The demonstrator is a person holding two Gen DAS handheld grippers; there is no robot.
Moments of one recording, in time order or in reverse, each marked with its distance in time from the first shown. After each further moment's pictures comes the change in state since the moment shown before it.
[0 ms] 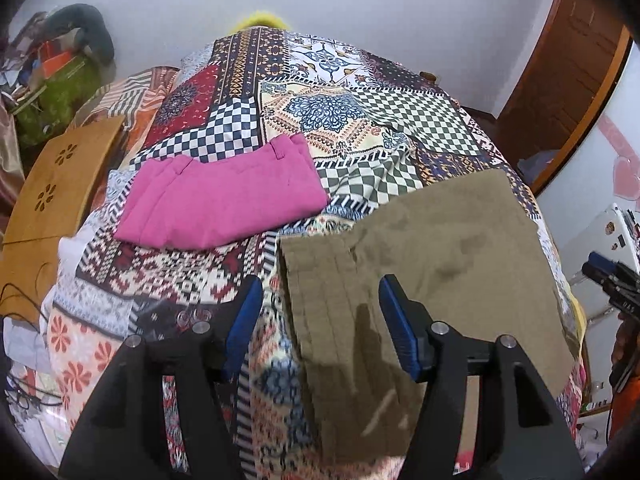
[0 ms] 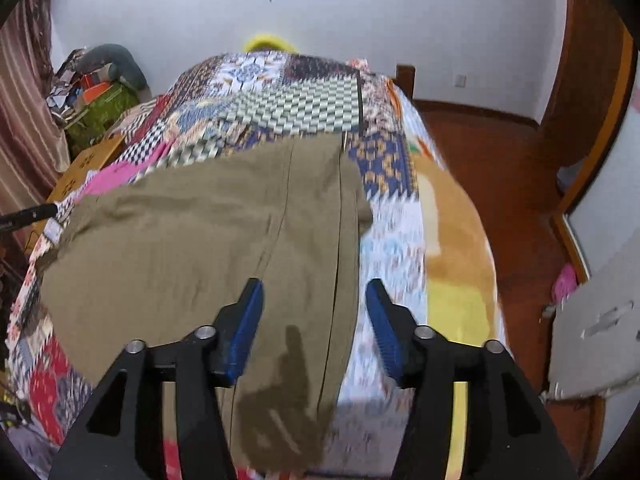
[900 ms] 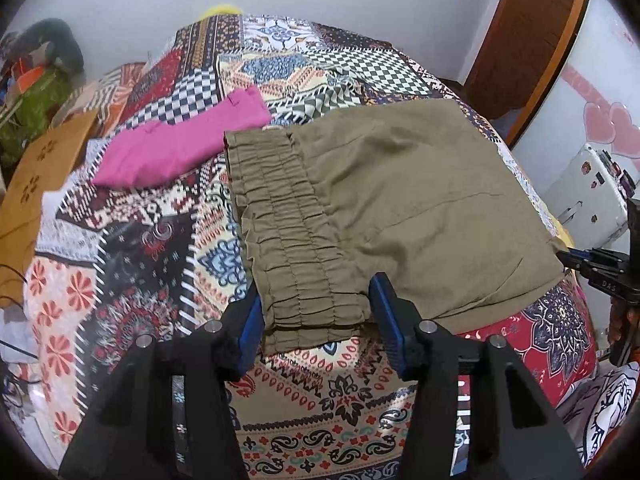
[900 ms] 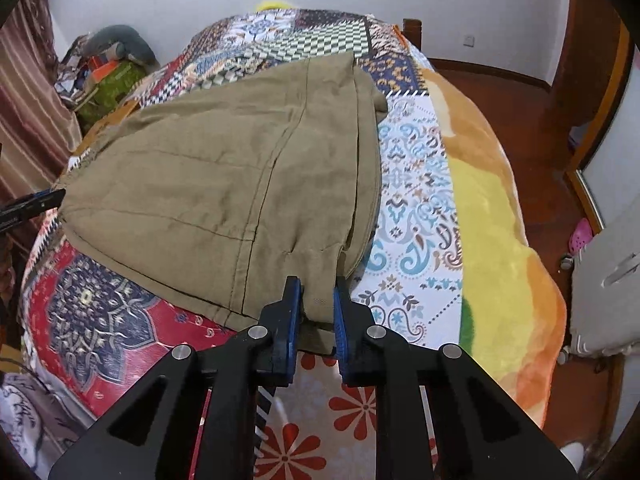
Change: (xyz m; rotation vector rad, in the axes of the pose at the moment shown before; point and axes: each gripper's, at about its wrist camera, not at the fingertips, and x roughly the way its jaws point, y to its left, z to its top) left arm -0.021 -0.027 -0.095 0.108 0.041 -0.079; right arm -0.008 0.010 -0.094 0.034 0.159 0.076
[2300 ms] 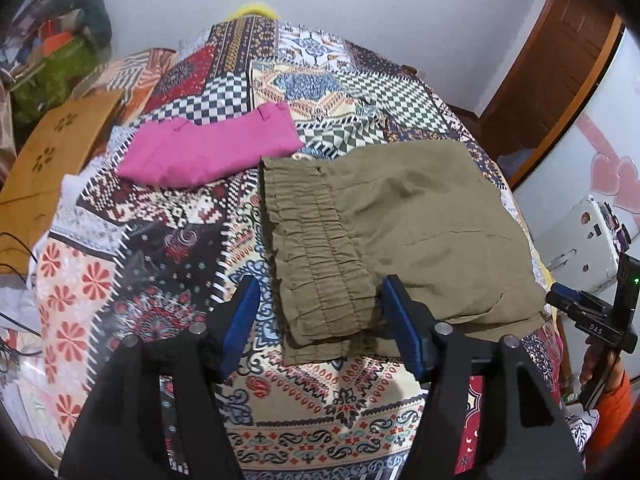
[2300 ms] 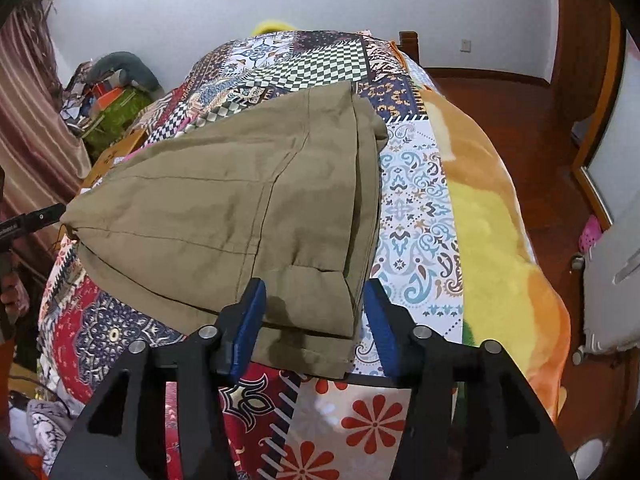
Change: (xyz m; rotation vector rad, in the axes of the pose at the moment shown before) left arm -0.025 0.017 0.022 -0.142 -0.026 -0.005; right arm -0.009 -0.005 0.013 0.062 -0.059 0.048
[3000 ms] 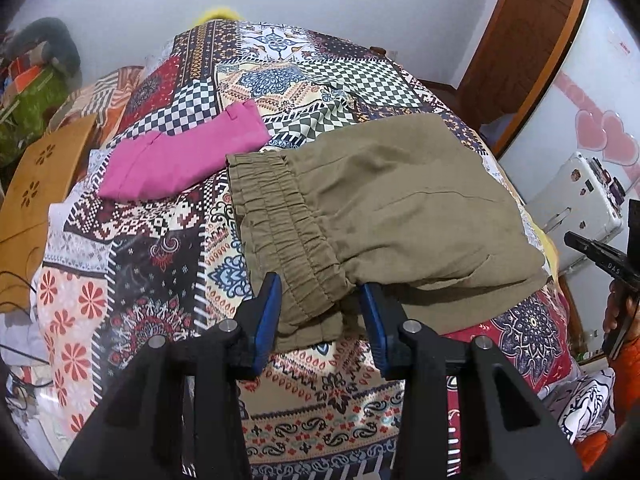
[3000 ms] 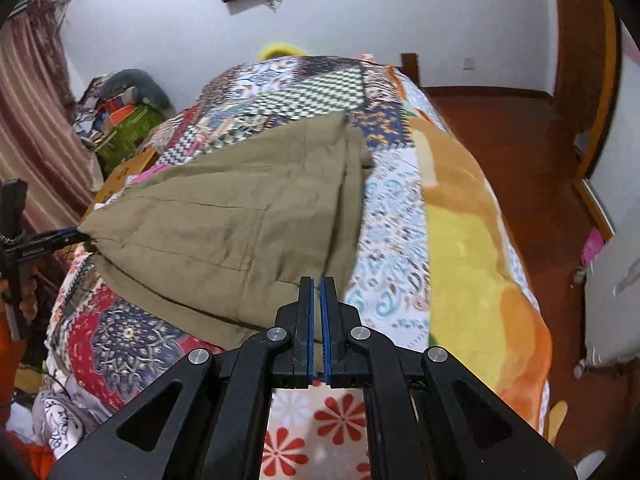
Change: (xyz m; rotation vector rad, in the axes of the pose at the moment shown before) left arm -0.006 -0.020 -0.008 0.138 0.022 -0.020; right arm -0.031 -0.021 0.009 -0.001 -0.090 0.016
